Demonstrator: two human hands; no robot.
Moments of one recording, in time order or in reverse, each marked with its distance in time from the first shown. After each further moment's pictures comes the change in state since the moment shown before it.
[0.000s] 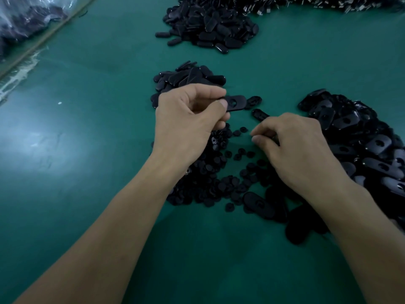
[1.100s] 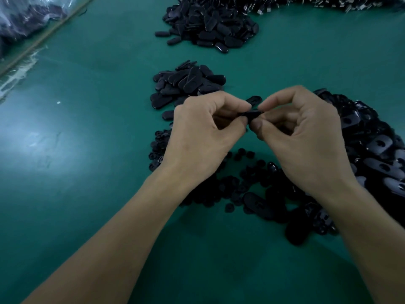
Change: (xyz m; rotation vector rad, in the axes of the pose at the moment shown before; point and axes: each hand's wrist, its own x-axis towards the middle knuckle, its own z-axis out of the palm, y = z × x) left_hand -0.011 0.001 0.010 0.261 -0.129 0.218; right_hand -0.001 -0.012 -0.005 0.583 0.233 -0.084
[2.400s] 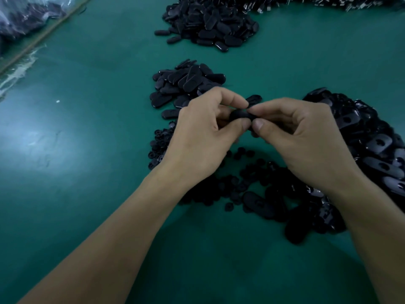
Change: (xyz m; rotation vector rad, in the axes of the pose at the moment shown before) left_hand 0.001 -0.003 0.000 -0.048 -0.108 -0.090; right_hand 0.004 0.010 -0.007 0.047 -0.158 0.034
